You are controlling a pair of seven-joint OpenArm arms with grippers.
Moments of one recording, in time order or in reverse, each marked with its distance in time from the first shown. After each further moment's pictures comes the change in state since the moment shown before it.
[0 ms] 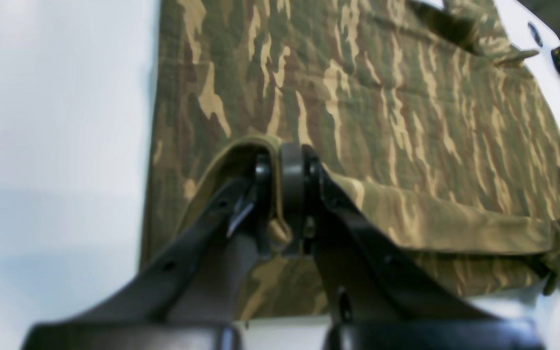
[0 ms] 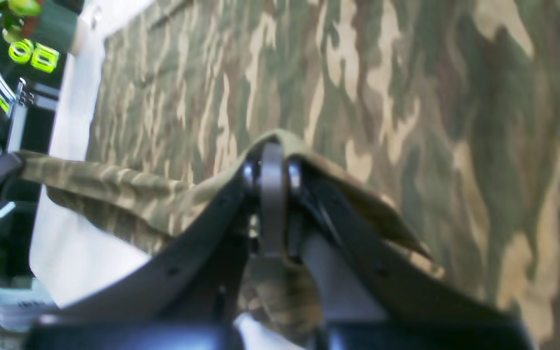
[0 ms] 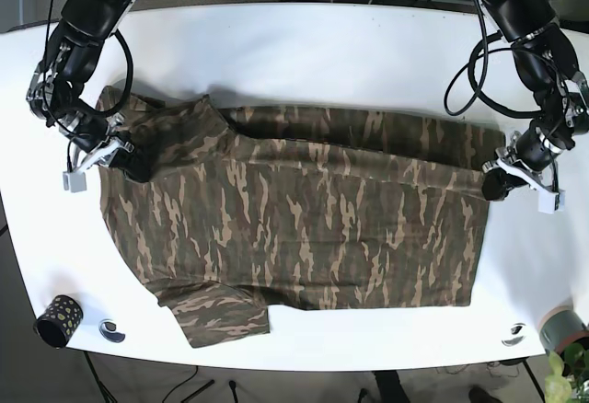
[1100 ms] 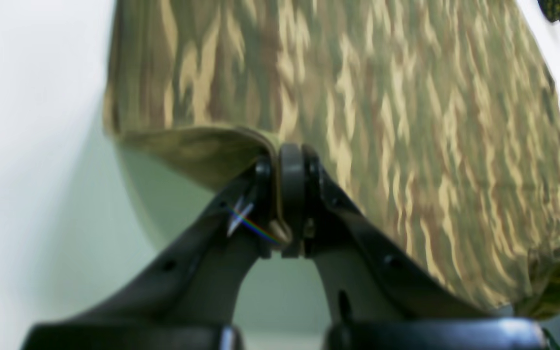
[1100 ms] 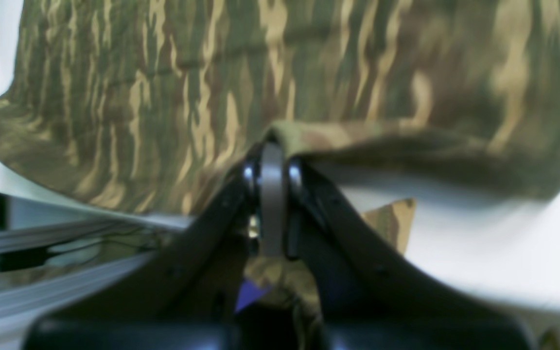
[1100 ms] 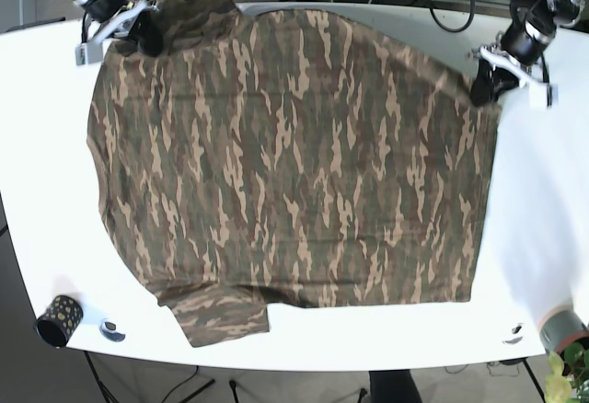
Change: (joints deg) left arm 35.9 4.4 -1.7 25.3 -8.6 0.7 -10.4; right arm -38.5 -12.0 8.8 37.7 0.2 0.5 -0.9
